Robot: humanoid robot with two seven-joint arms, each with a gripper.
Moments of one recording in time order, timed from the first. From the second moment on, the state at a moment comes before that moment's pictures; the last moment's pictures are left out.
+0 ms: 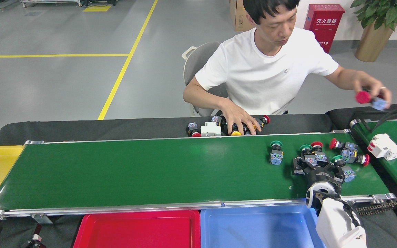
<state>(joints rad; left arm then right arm) 0.25 0.09 0.63 -1.56 -1.46 -0.59 0.16 -0.47 -0.12 0.15 -0.99 1.17 0.20 0.13</state>
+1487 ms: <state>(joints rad) 0.25 0.09 0.53 -1.60 -1.47 -0.60 0.09 -0.13 0.06 0.49 -1.69 1.19 -0.17 0.39</state>
